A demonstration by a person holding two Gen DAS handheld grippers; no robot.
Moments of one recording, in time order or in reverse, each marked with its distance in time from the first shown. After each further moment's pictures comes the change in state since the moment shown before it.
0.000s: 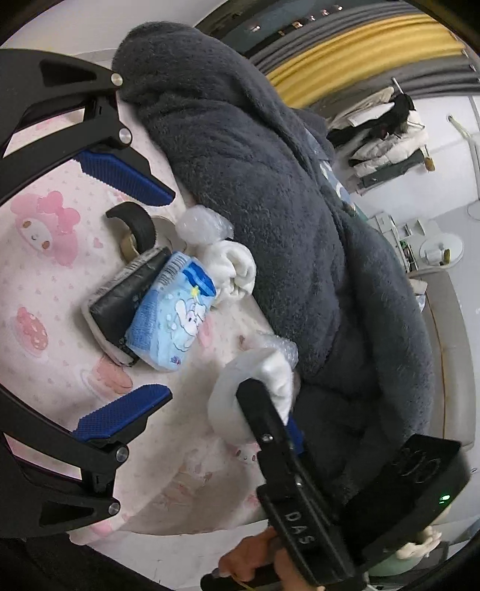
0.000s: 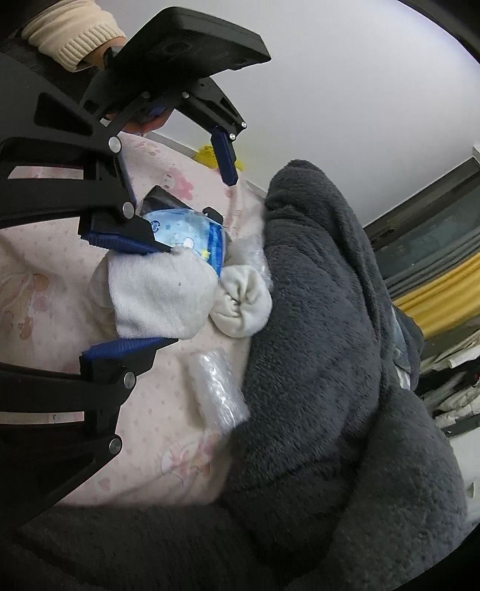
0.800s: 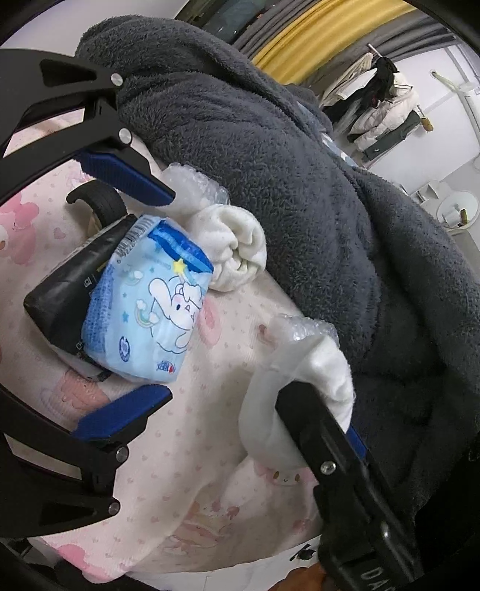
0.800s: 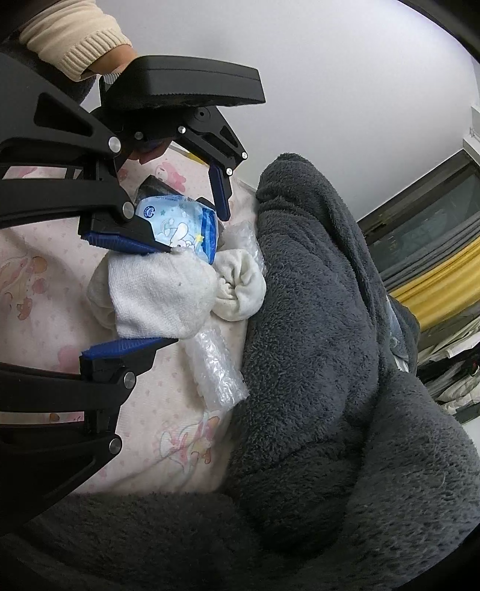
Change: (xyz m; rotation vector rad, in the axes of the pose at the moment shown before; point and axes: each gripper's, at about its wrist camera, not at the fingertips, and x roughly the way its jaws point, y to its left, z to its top) left arm 0.052 -0.015 0.006 0.150 0.121 0.003; right arm -0.001 -0.013 0.000 0.032 -0.019 0.004
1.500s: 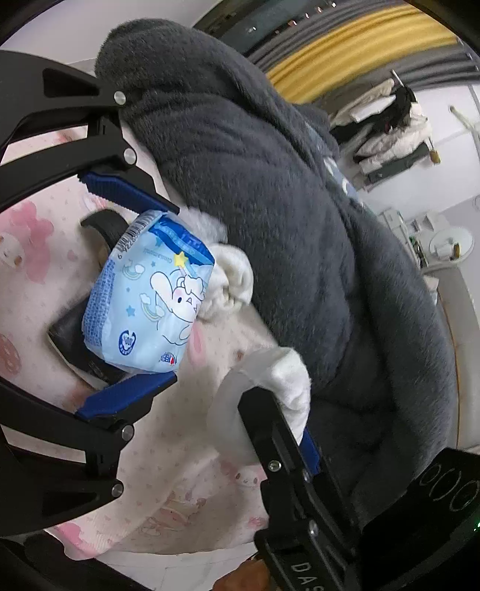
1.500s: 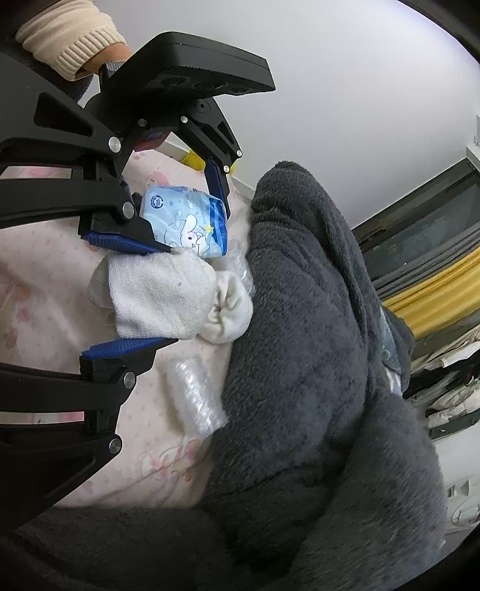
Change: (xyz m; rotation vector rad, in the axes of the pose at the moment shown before) left arm -0.030 0.025 -0.003 -0.138 -0.072 0.017; right arm 0.005 0.025 0.011 -0.033 -0.013 -0.003
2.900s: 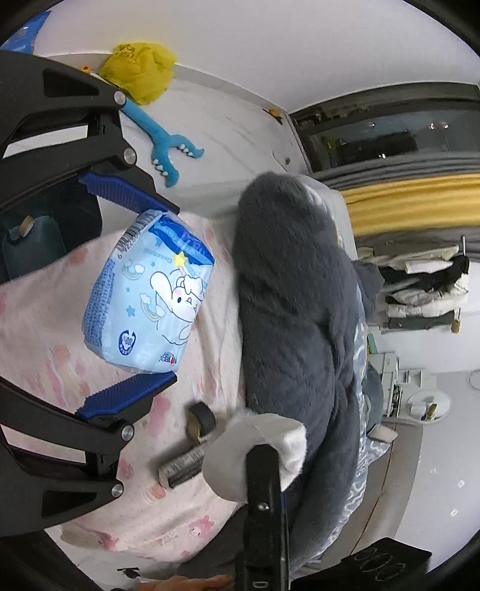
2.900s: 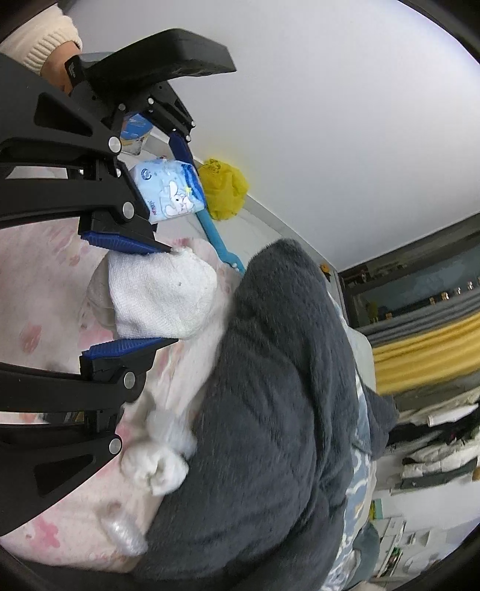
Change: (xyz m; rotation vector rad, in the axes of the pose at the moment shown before) left arm -0.124 0.127 -0.124 -0.533 -0.016 0.205; right arm 0.064 0.178 0.047 -0.156 0.046 -0.011
